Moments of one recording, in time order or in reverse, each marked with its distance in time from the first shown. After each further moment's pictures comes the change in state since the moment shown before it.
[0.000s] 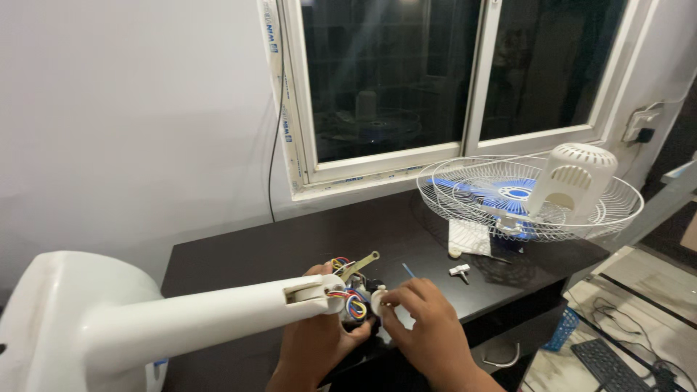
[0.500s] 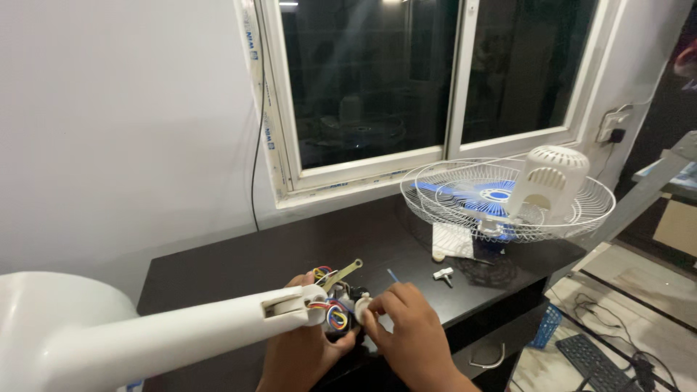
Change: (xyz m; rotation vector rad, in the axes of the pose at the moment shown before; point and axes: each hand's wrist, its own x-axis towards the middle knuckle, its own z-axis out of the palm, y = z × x) left_hand 0.004 -0.002 0.006 -0.038 0.047 0.021; right_hand 0.003 0.003 0.008 -0.100 0.031 0.031
